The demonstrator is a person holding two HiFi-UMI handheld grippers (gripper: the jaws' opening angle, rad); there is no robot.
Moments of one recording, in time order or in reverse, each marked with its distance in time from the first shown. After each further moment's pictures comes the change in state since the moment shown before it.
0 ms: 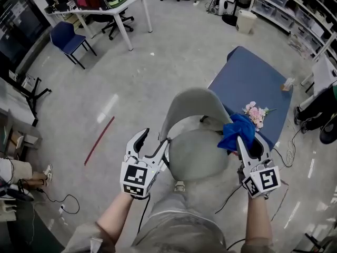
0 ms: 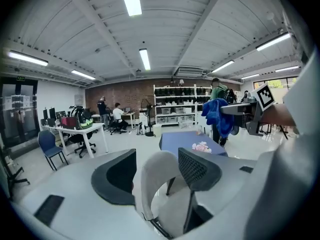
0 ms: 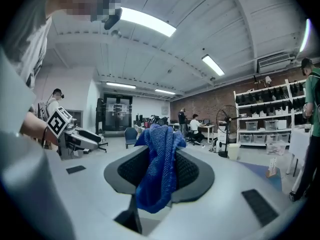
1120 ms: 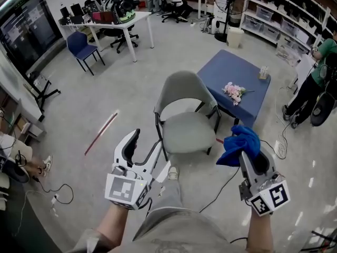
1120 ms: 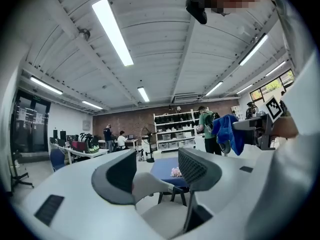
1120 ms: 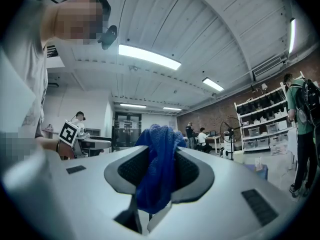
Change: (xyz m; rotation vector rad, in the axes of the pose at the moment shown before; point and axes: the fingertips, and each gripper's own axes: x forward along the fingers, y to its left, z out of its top) left arm -0.302 -0.212 0.052 0.029 -0.336 0.091; right arm -0.365 0.124 0.050 0.062 -0.183 0.082
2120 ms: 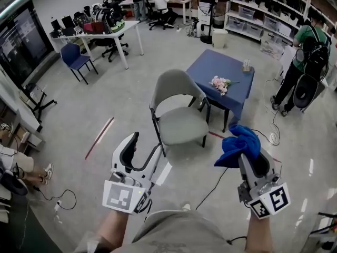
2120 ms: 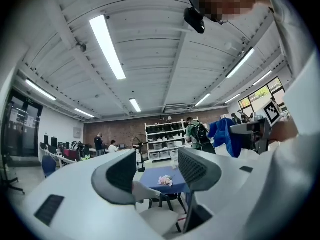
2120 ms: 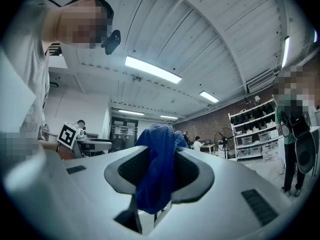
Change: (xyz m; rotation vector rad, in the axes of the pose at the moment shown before) left arm -0.113 -0.061 0.062 0.016 -0.105 -0.096; right arm -0.120 0.086 0.052 -0.026 -0.086 -0.066
